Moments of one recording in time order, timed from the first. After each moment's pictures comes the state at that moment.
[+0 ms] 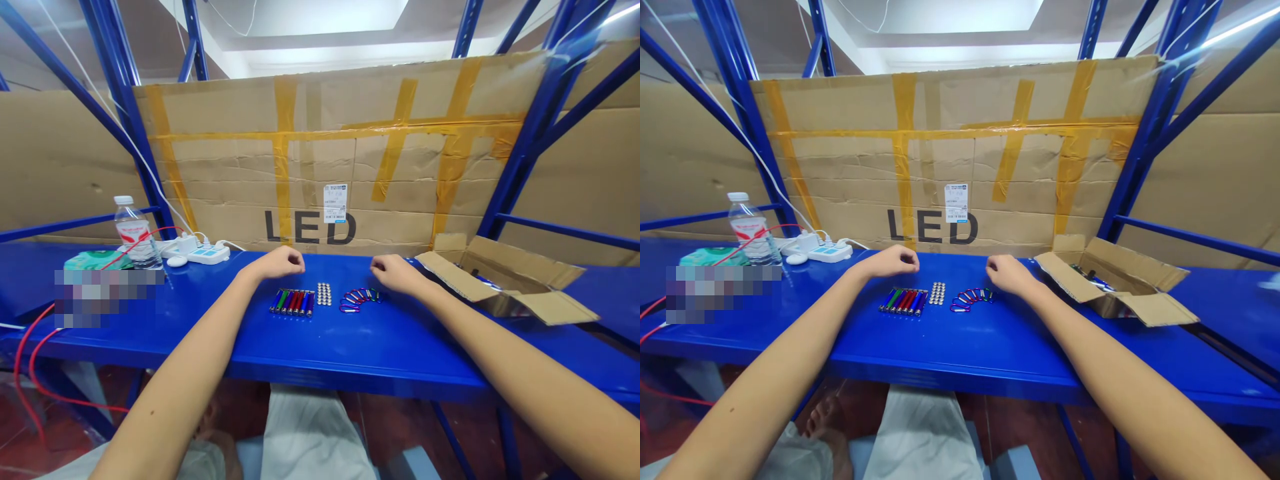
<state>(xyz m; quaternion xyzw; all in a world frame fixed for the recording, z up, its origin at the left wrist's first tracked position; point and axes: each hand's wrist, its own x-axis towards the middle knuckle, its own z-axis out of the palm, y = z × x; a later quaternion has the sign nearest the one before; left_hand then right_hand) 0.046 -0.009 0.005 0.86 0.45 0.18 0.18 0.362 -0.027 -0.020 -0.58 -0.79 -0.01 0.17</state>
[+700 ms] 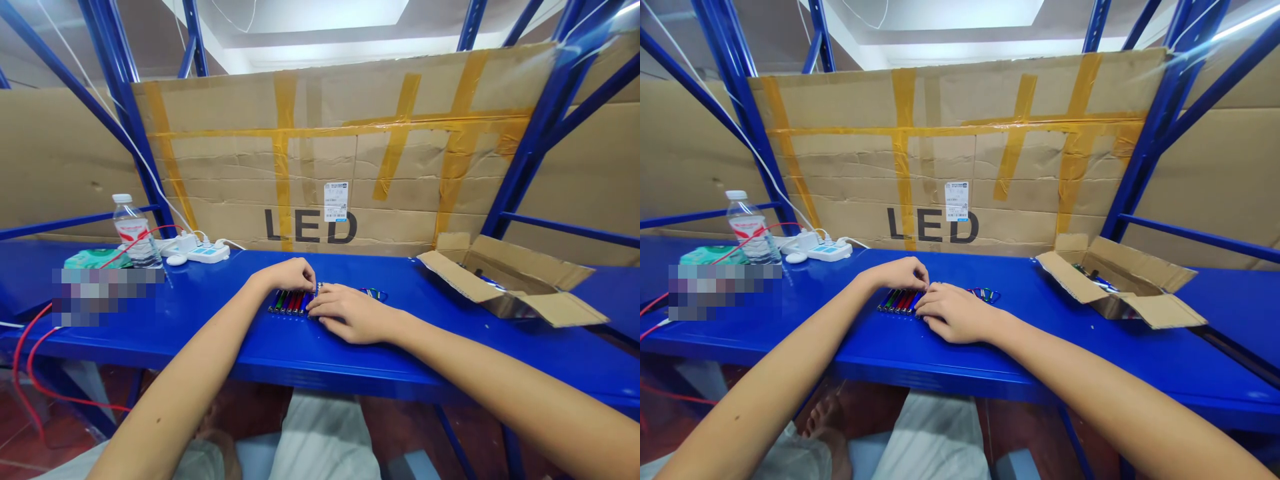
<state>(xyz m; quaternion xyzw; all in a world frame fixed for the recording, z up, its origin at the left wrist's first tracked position) 0.073 -0.021 -0.006 0.88 0.42 0.09 0.19 0.277 -0.101 -0.031 -0.13 -0.97 -0.01 0.20</state>
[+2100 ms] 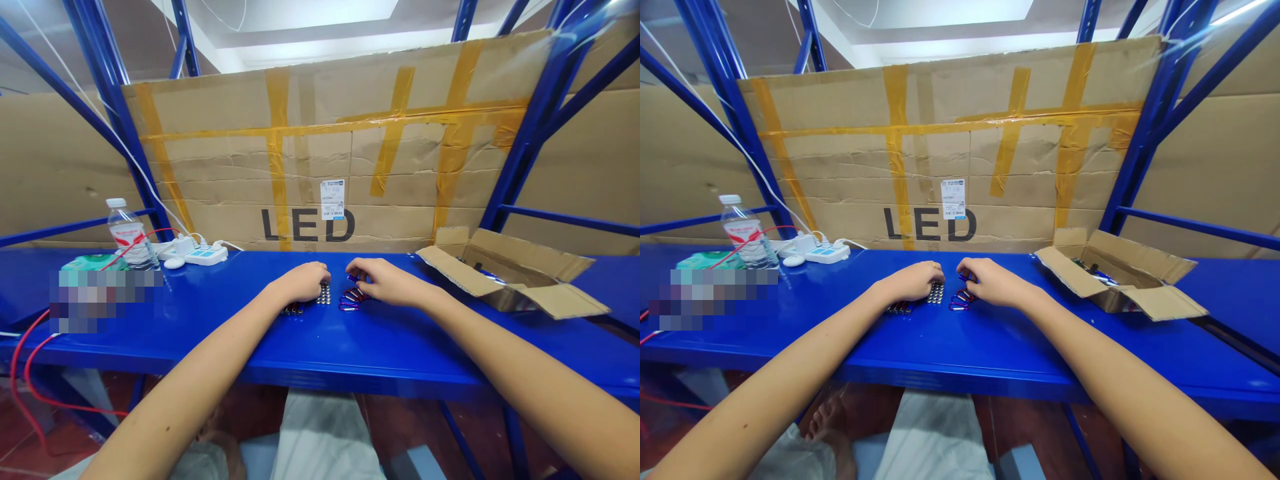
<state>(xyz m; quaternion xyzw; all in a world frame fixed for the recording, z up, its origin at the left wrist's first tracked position) 0.108 -0.032 -0.022 0.93 0.36 0.07 -0.05 0.333 -0.072 -0.008 -0.40 -0.89 0.08 0.22</state>
